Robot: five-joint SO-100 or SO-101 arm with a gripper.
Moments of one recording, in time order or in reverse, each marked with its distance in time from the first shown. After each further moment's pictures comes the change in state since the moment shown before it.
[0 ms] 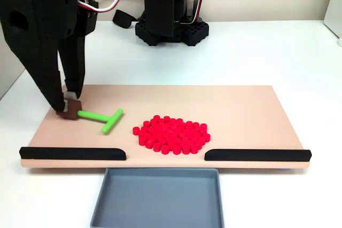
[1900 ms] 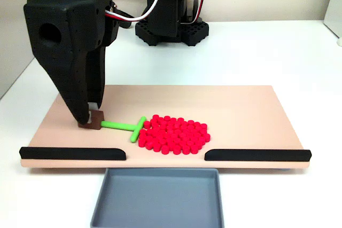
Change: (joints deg) arm -5.9 -3.6 -2.7 0.0 0.0
